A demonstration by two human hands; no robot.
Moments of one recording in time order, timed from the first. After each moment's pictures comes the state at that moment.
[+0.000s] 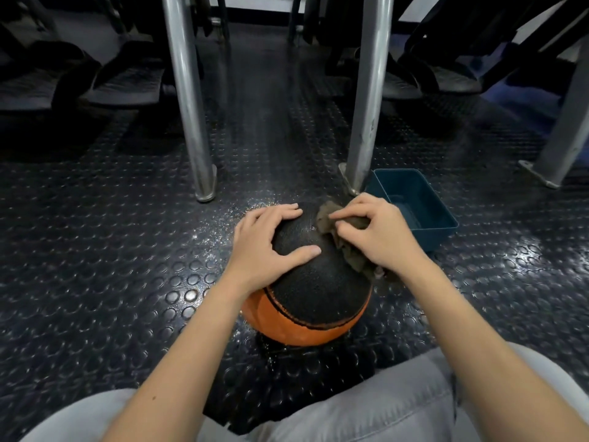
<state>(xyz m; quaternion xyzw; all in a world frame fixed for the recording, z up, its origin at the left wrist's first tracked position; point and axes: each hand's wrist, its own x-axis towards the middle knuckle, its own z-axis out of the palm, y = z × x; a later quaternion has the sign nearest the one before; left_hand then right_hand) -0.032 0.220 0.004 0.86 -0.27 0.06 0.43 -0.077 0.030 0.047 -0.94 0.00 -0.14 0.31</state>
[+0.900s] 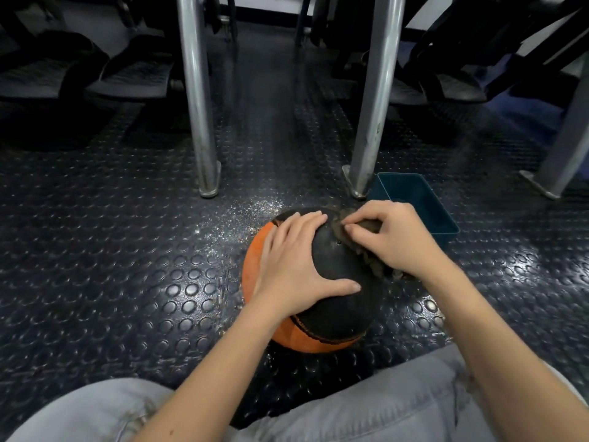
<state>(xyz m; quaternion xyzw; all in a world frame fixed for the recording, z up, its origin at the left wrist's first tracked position) -0.074 0.196 0.016 0.90 -0.27 0.02 0.34 -0.089 0.030 0.063 -0.95 -0.04 -0.13 0.26</state>
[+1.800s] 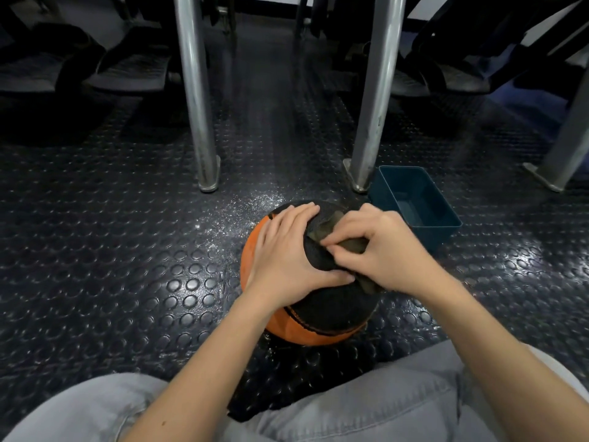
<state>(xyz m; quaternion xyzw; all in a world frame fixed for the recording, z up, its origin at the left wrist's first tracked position) -0.068 0.203 0.011 0.90 -0.25 0.02 0.35 -0.110 0.049 0.064 -0.94 -0.16 -0.13 0.27</state>
